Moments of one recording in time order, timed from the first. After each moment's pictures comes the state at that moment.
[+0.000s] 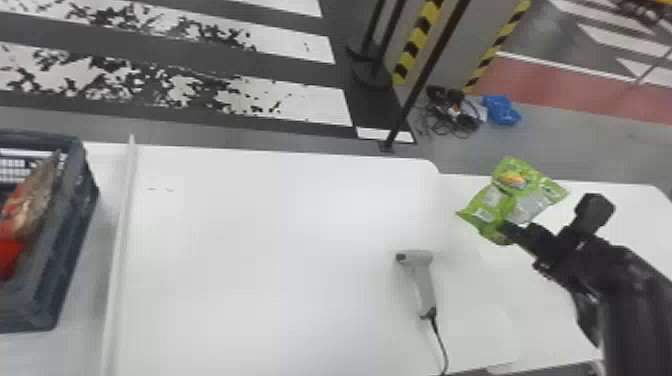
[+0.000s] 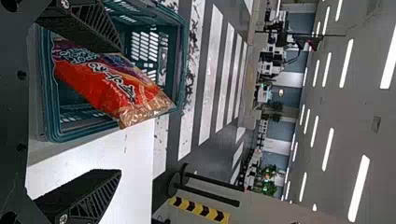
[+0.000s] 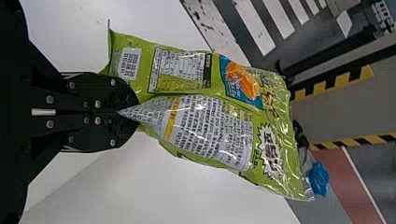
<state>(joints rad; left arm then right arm) 0.72 0.24 0.25 -2.11 0.41 0.16 -0.26 -0.11 -0.48 -0.58 -1.20 -0.54 0.75 0.08</state>
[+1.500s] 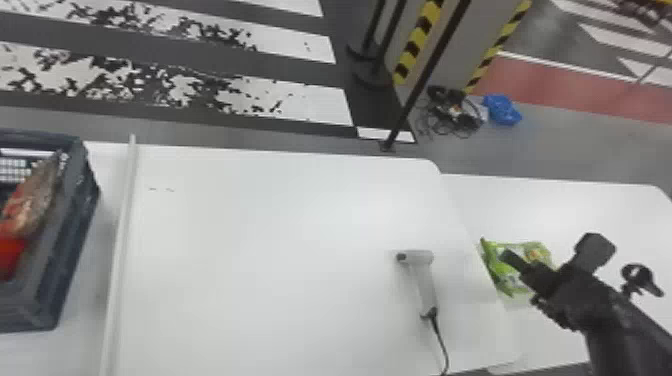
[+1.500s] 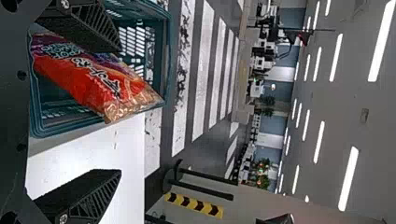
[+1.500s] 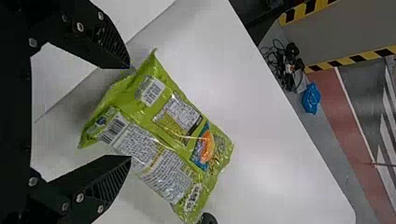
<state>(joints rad) 0.72 0.25 0.25 -2.14 0.41 0.15 -0.27 -0.02 -0.45 -0.59 -1.12 -0.55 0.61 -0.09</state>
